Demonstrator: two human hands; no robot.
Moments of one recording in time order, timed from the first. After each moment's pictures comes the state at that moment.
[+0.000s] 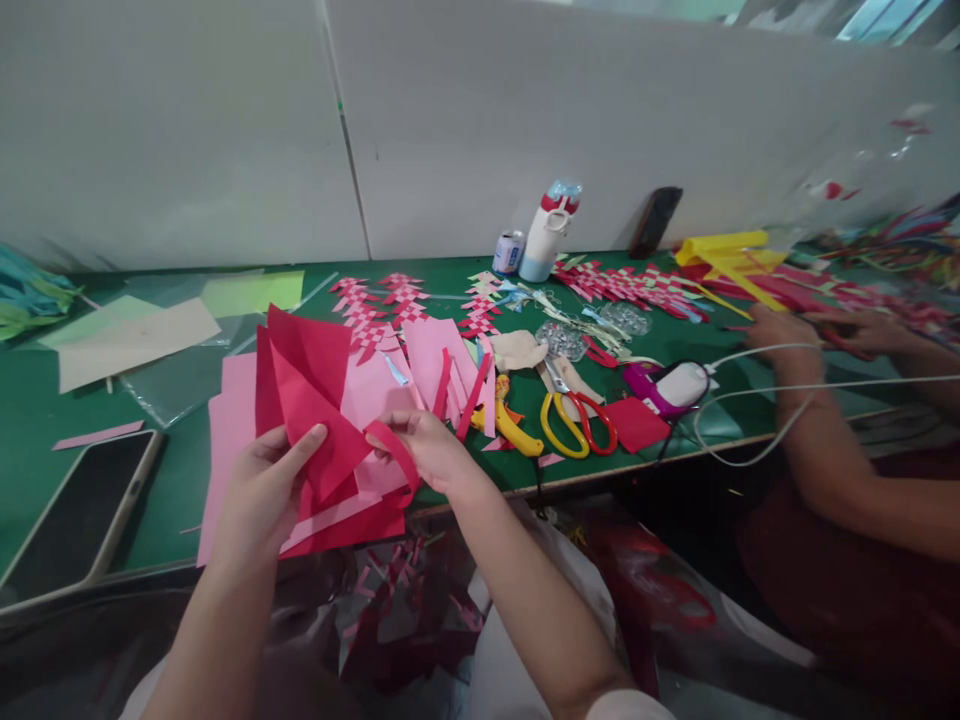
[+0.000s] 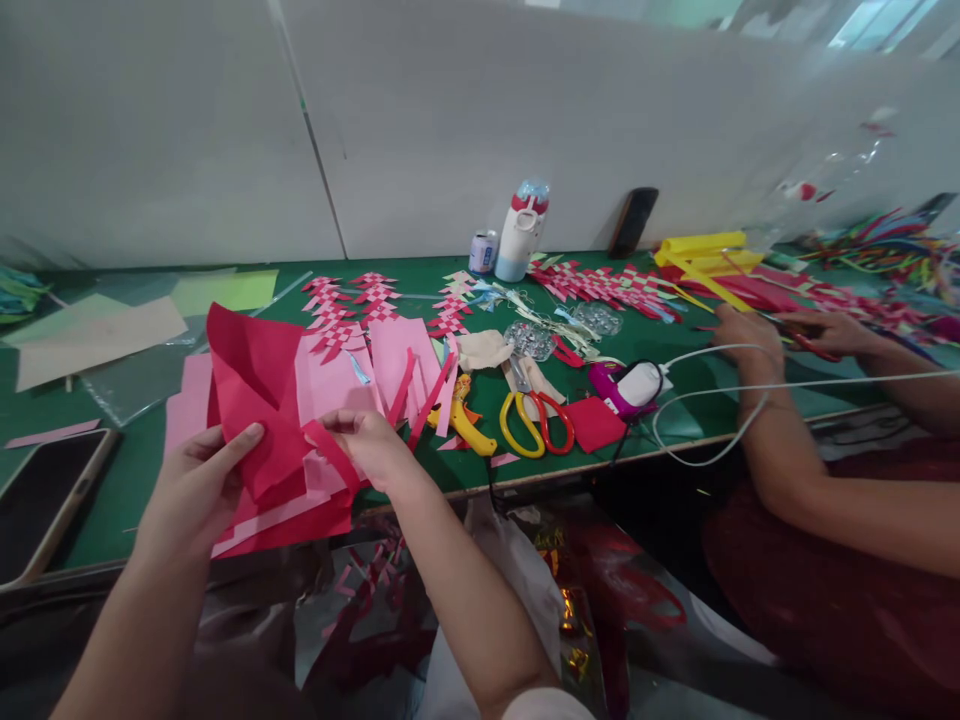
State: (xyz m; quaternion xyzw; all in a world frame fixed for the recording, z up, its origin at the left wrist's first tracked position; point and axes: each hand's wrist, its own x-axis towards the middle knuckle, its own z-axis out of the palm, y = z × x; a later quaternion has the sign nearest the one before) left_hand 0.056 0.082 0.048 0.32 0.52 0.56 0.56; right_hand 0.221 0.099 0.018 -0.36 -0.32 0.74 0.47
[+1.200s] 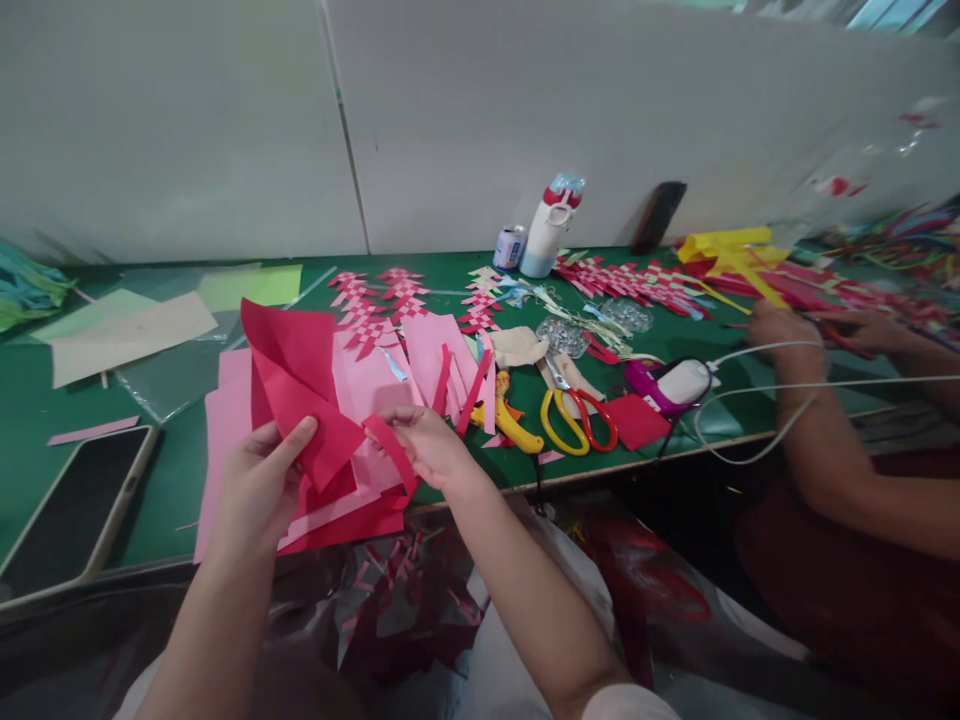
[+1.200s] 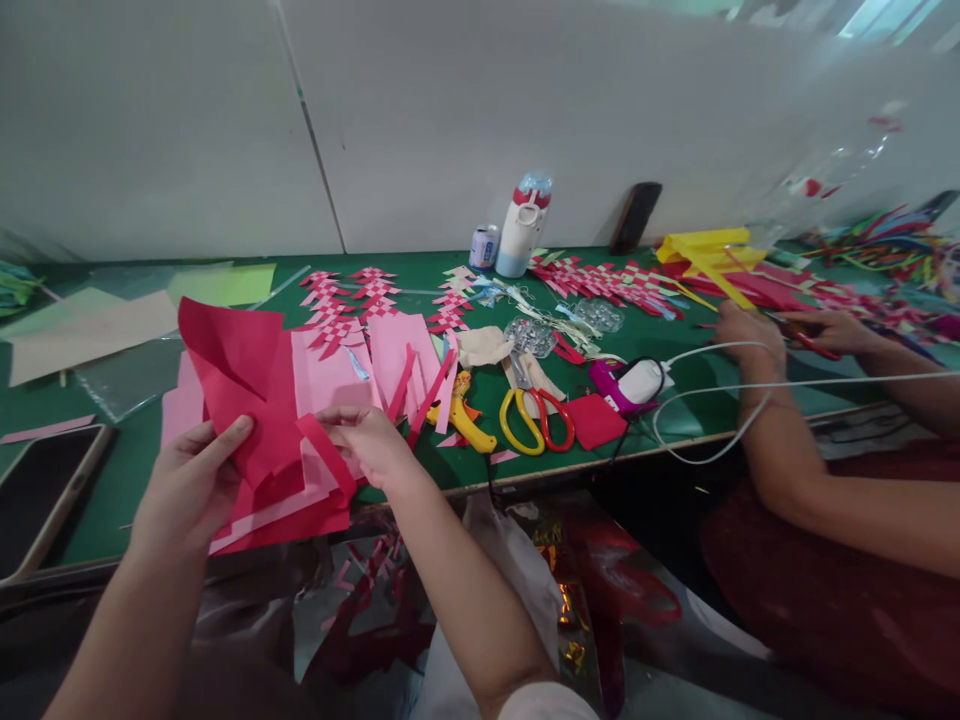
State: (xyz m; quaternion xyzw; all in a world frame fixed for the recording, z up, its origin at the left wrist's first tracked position) left_hand 0.053 0.084 0.044 0.31 0.51 0.58 0.56; right_hand 0.219 0.100 0.014 -0.35 -0.25 0.76 0.49
